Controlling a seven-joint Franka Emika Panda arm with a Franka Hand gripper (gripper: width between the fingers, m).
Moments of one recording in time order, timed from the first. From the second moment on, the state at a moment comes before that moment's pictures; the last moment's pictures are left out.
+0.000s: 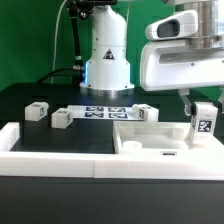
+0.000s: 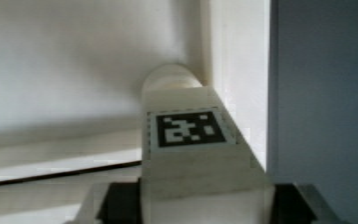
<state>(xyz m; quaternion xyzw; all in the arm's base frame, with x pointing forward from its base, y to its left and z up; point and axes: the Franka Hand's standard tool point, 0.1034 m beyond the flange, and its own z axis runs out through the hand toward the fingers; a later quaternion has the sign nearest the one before) 0.613 0.119 0.087 -0.99 0.10 -0.02 0.06</state>
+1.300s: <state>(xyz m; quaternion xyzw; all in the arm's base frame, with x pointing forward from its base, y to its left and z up) 0.612 0.132 0.087 -0.88 0.47 -0.01 0.08</state>
